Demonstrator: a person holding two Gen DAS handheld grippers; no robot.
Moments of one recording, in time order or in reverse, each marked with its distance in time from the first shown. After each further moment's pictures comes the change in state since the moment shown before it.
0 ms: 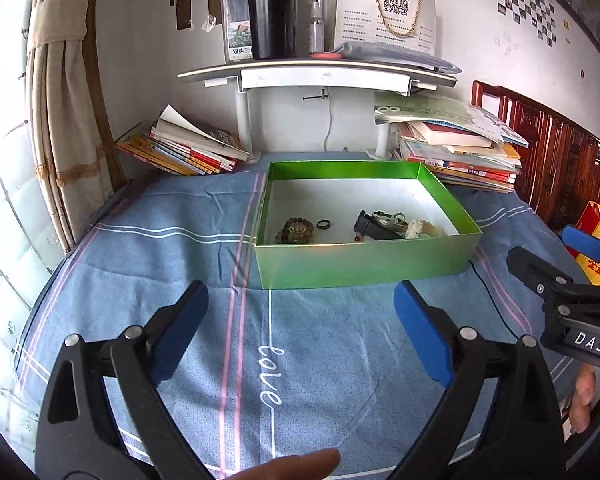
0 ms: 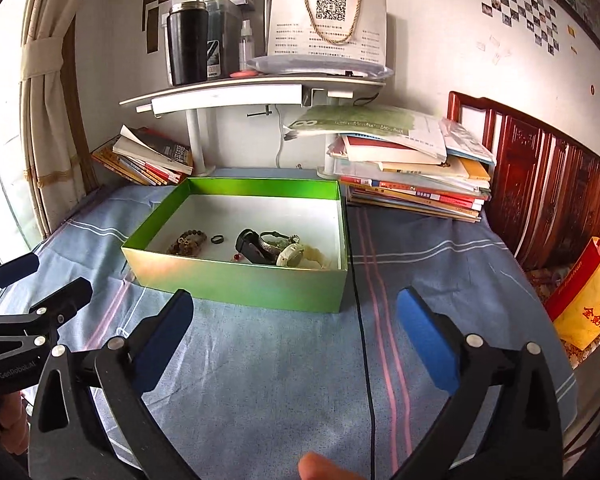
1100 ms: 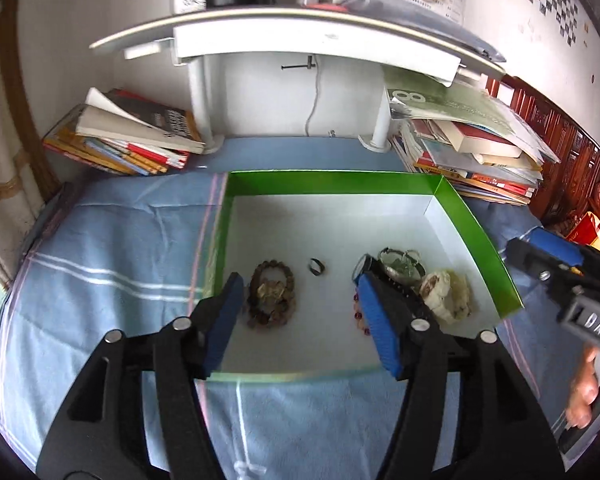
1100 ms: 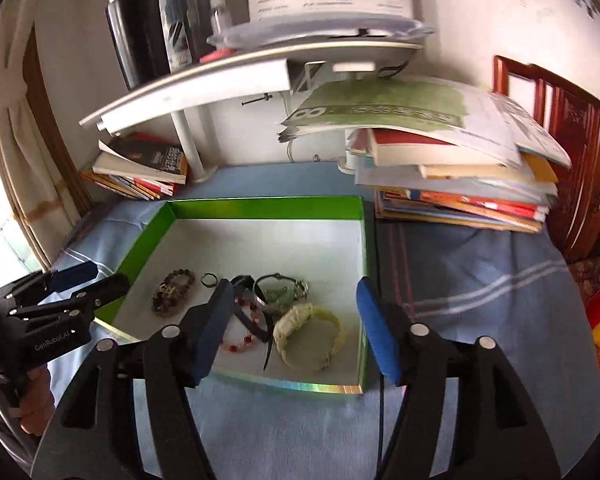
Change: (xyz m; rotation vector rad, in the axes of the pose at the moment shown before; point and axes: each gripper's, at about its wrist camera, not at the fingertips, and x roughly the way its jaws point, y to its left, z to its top) left arm 0.133 0.002 0.075 -0.022 0.148 -0.108; right arm 0.098 -0.040 0.058 0.098 0.109 0.152
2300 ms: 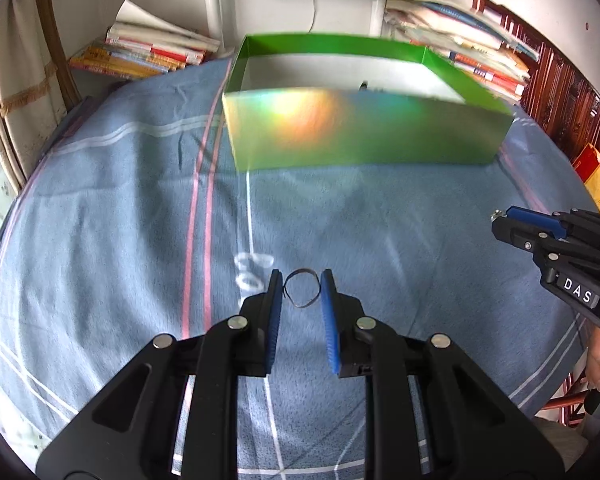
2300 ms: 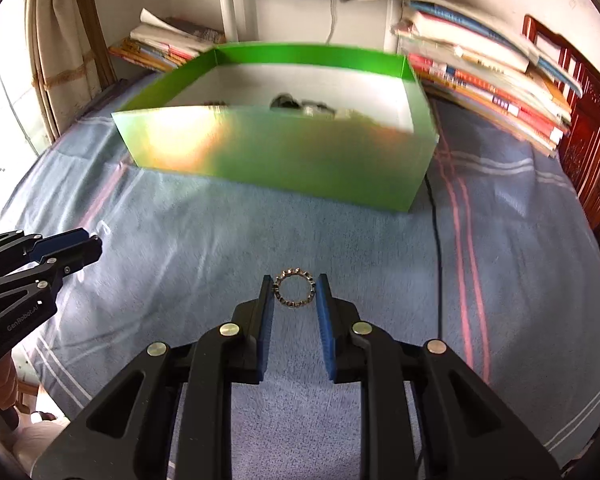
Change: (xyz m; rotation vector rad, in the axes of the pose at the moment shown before) left arm -0.035 0.004 -0.135 0.055 0.152 0.023; right arm -0.002 0.043 -0.108 -0.178 0.194 -0.011
